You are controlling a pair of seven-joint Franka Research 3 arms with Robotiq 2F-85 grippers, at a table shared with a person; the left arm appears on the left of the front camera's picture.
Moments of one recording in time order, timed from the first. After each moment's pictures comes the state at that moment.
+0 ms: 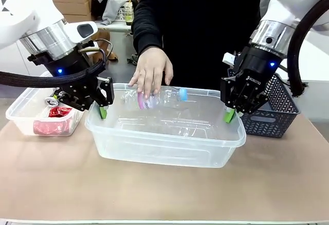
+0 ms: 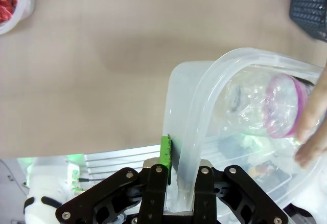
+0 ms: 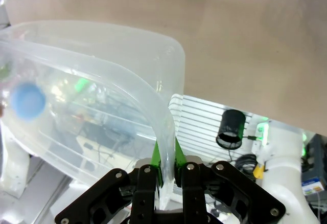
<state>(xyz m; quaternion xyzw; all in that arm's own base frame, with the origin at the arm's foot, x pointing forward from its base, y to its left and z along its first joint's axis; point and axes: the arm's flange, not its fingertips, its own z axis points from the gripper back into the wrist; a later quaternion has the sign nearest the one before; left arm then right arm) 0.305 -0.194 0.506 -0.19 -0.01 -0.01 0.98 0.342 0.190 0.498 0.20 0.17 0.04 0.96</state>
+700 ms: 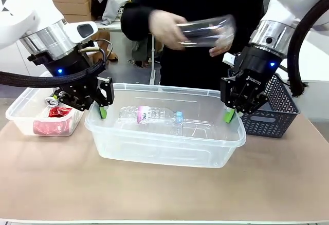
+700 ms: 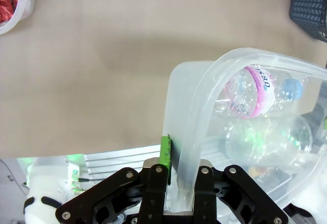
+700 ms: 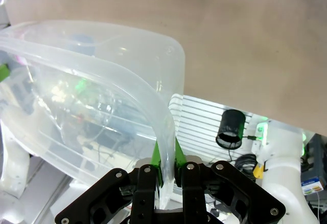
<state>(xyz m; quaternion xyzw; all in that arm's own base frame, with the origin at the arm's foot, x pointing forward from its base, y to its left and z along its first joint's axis) 0.305 -0.194 0.506 -0.19 -0.01 -0.01 0.98 0.342 0.190 0.498 0.20 0.17 0.04 0.96</state>
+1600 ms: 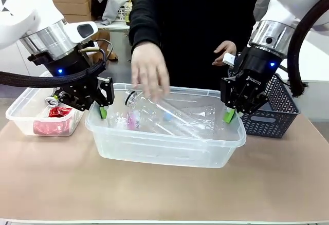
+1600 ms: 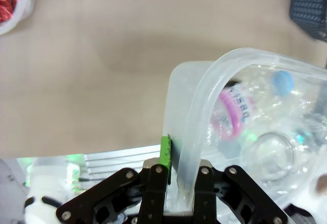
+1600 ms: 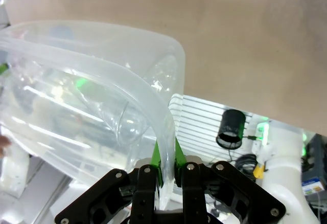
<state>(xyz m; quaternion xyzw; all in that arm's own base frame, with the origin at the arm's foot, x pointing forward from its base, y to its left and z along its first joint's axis) 0.305 -0.194 0.506 -0.19 -0.01 -0.01 0.98 0.342 0.190 0.498 0.20 0.17 0.04 0.96</state>
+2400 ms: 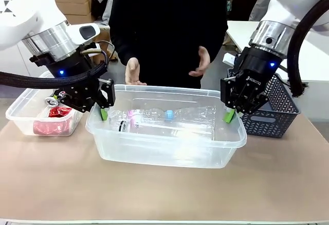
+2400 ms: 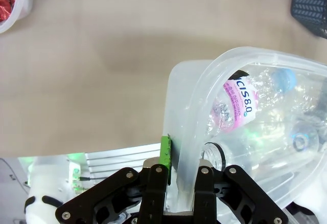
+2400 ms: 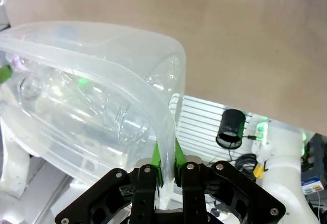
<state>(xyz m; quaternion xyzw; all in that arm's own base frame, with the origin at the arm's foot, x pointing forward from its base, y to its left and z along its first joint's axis) 0.305 -0.198 0.503 -0.18 -0.01 -0.02 0.98 0.342 0.190 0.497 0.20 0.17 0.04 0.96</state>
